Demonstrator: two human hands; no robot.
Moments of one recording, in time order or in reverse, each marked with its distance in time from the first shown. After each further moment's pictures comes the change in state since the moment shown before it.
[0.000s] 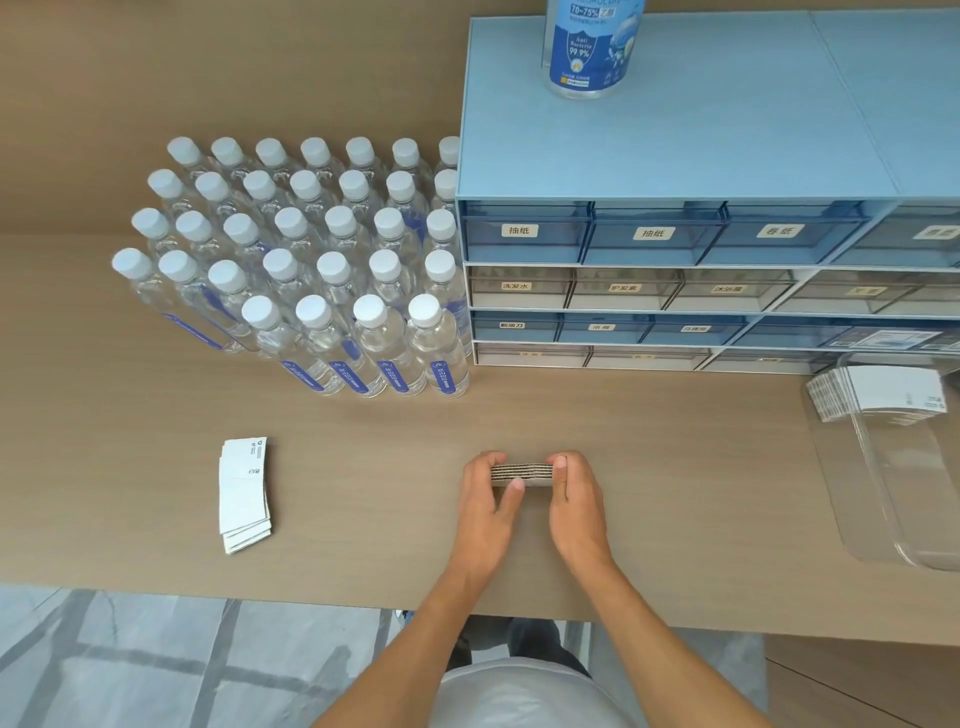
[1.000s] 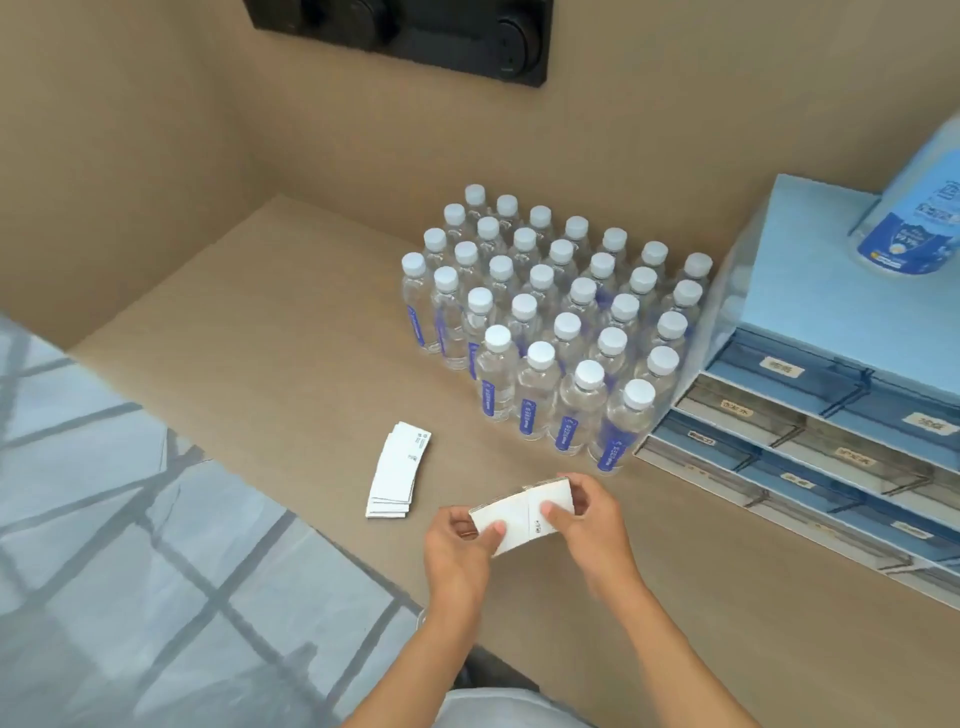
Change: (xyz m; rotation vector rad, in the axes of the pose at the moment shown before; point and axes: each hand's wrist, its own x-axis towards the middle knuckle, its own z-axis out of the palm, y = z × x) left_hand -0.038 0.007 -0.139 -0.580 0.707 -0.512; right_hand 0.005 -0.135 0.078 0.207 -0.517 0.038
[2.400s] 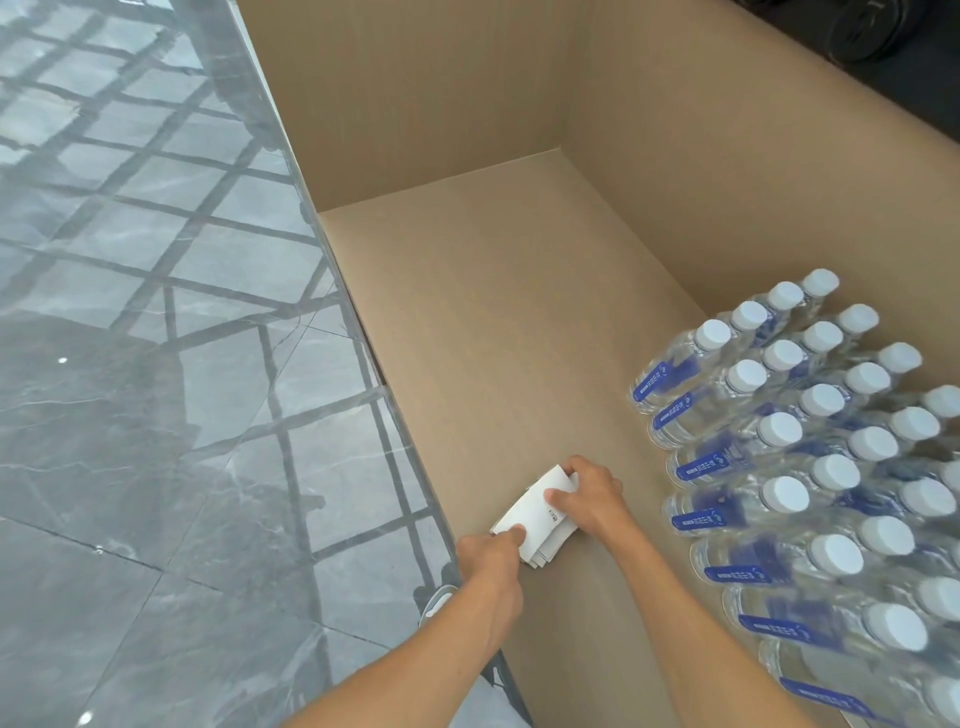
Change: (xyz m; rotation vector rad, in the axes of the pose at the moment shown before) left_hand 0.122 0.026 -0.091 -0.613 0.439 -0.645; right_hand 0.114 -0.065 0.231 -1.058 -0.562 -0.116
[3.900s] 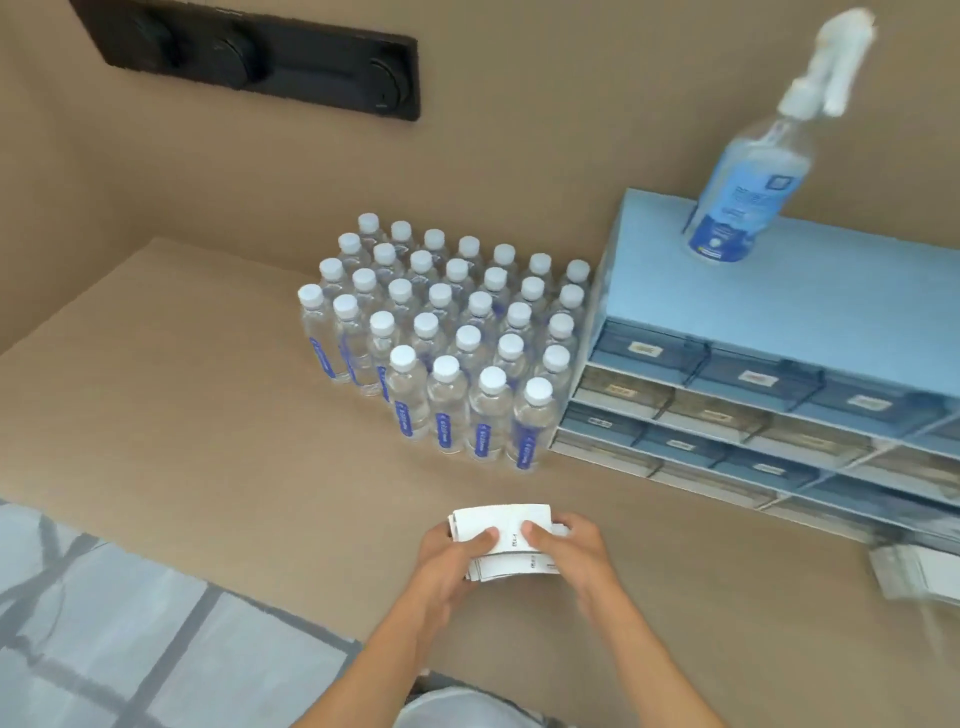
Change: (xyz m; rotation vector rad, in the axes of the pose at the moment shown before) left_hand -0.091 -0.148 0.020 0.819 -0.885 0.283; right_hand -0.238 0.223 0.021 1.278 0.558 0.324
